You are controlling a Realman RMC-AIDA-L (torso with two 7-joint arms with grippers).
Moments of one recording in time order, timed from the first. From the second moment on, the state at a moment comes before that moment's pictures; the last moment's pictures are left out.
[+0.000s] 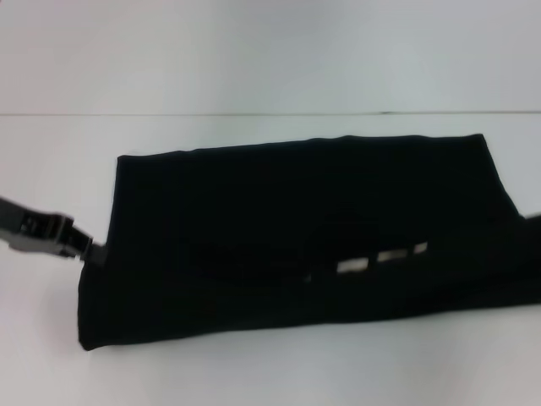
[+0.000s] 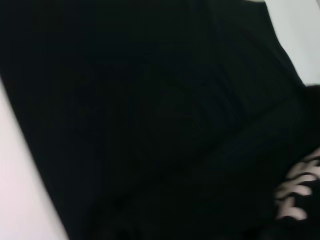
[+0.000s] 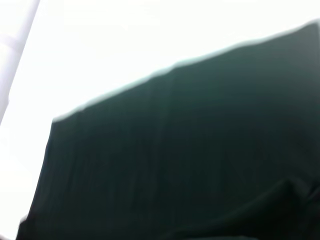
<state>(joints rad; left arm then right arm) -0.76 -1.85 0.54 0.74 2.59 1.81 -2.38 0.63 1.83 -0.40 -0.86 -2.51 -1.76 2.44</state>
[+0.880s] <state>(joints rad) -0.86 -1.90 0.69 0.73 2.61 1.33 -2.61 0.75 1.88 -0.48 -0.74 -2.50 -1.25 2.52</state>
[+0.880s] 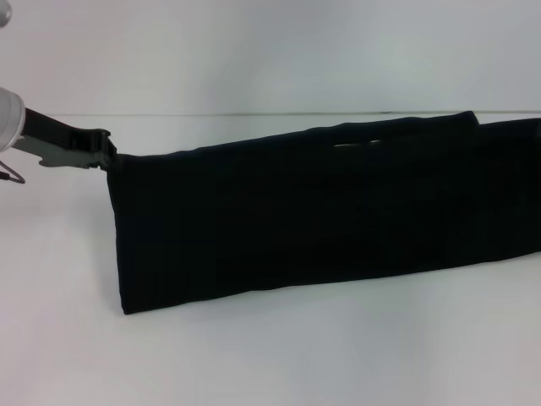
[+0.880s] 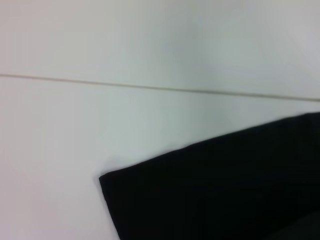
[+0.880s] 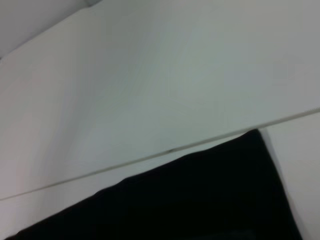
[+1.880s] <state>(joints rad) -0.93 -1.97 0.76 0.70 2.72 0.96 -2.71 0.81 1.98 -0.67 -0.60 -2.42 -0.62 2.50</state>
